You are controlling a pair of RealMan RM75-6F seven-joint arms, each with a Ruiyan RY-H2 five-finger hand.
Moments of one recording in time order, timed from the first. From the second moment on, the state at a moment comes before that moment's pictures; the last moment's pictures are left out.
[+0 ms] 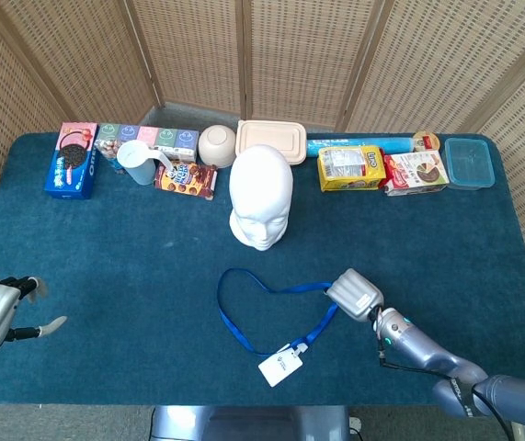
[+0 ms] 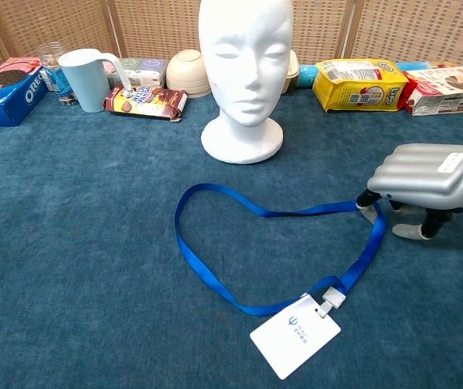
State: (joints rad) left arm -0.17 -0.98 0.00 -1.75 1.55 1.39 0.14; right arm 0.74 -1.40 -0.04 -1.42 -1.42 0.78 -0.47
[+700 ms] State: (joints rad) left arm -0.17 -0.98 0.00 -1.74 1.55 1.38 0.13; right arm 0.74 -1.42 -0.03 -1.42 -1.41 0.77 -0.46
